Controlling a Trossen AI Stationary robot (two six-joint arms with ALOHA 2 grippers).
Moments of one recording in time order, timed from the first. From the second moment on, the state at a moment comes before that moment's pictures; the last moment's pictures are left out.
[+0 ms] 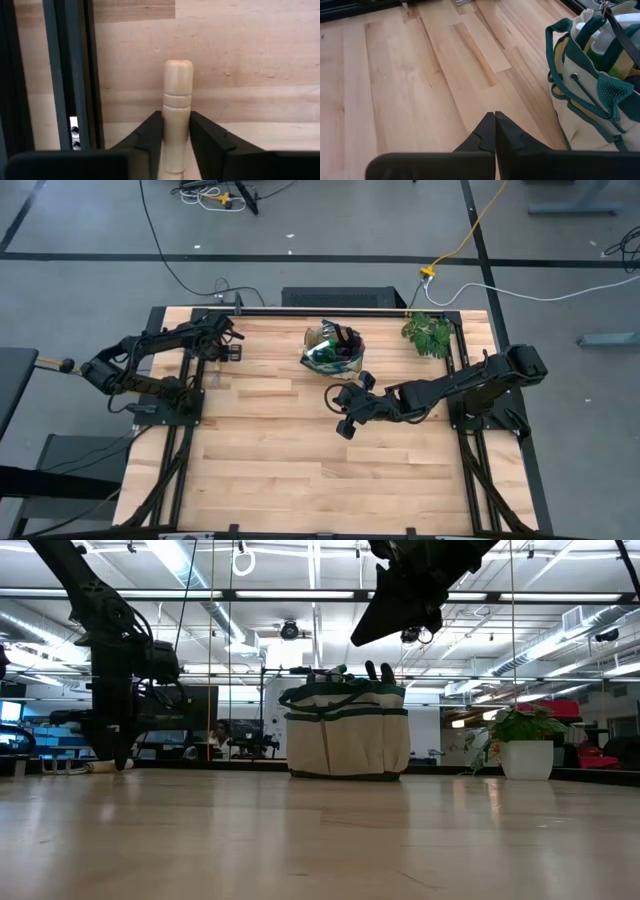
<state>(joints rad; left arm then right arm) 0.99 1.30 0.51 -0.56 -0.19 -0.51 0.25 1.58 1.10 -0.28 0.48 0.43</state>
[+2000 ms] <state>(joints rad) 0.45 1.25 0.61 0.89 -0.02 -0.17 0.29 1.58 1.10 -0.27 0.43 0.46</state>
